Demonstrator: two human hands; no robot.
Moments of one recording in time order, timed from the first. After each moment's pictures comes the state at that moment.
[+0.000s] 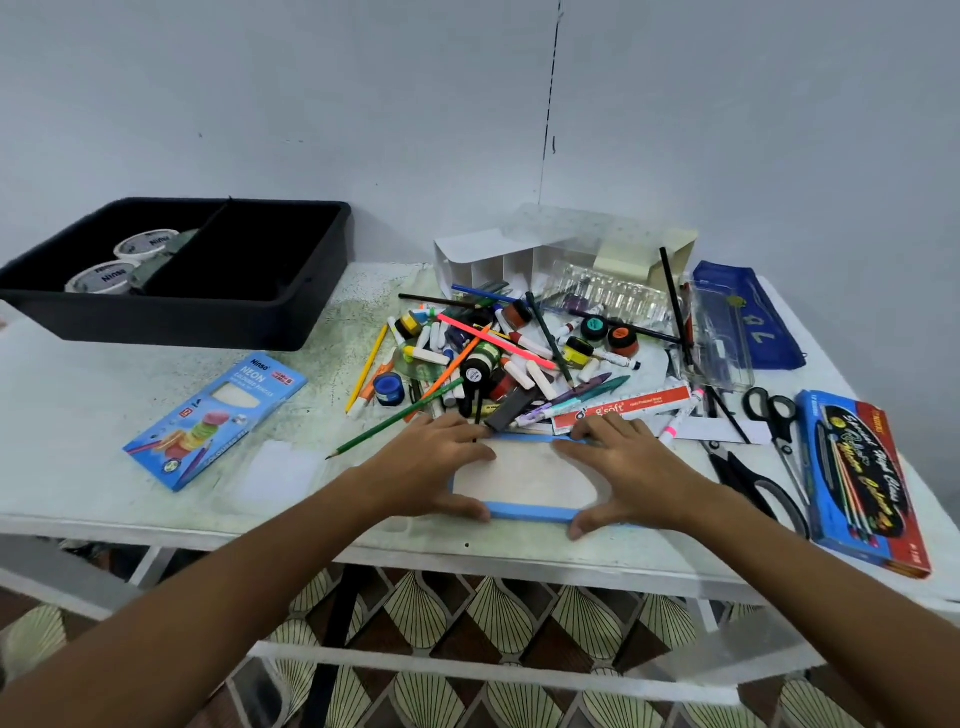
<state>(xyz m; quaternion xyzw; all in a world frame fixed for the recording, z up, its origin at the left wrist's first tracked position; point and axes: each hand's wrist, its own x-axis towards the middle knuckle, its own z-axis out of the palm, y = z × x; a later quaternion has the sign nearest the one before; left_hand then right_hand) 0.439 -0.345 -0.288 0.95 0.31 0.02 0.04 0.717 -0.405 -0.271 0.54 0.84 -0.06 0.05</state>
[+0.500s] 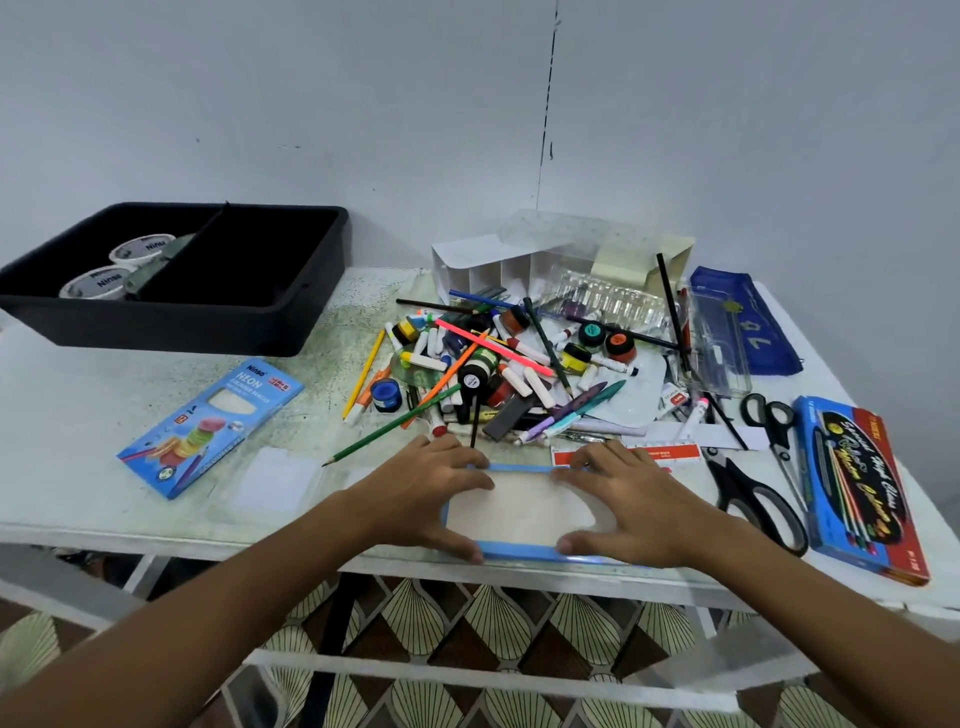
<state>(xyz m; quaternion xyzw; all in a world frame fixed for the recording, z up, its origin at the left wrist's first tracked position) 0.433 -0.361 -0.287 0.96 0.27 0.03 0.07 0.715 -0.429 -0.269 0.52 0.85 -0.09 0.02</state>
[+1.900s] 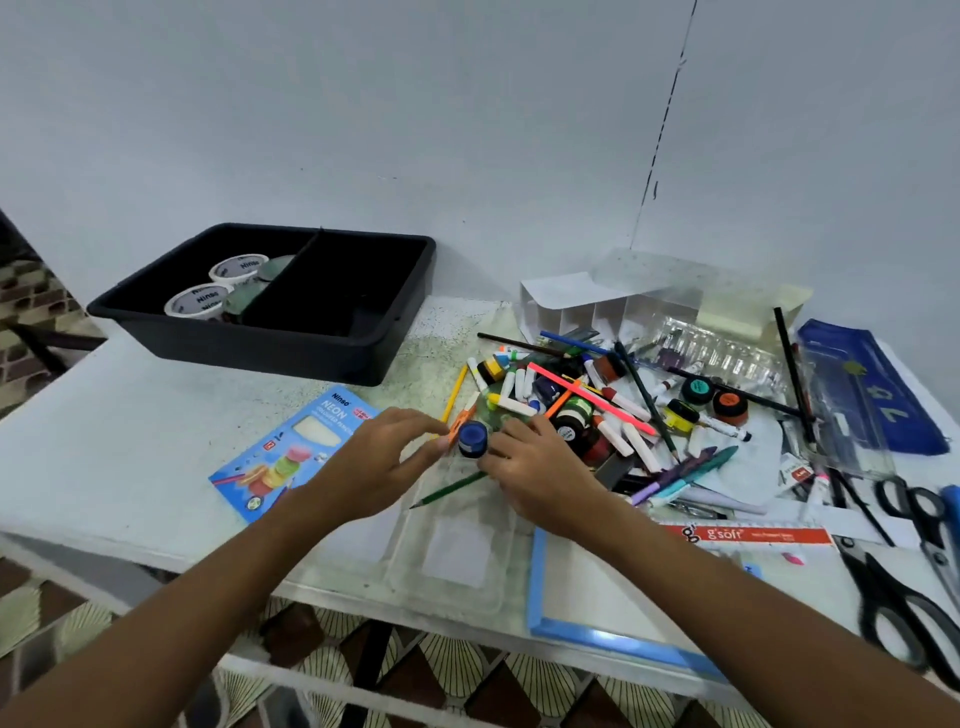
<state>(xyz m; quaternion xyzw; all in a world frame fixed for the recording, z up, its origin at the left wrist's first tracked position) 0.321 -0.308 -0.260 0.82 0.48 0.25 0.17 0.548 -0.314 -0.275 0.37 0.91 0.13 -0.14</state>
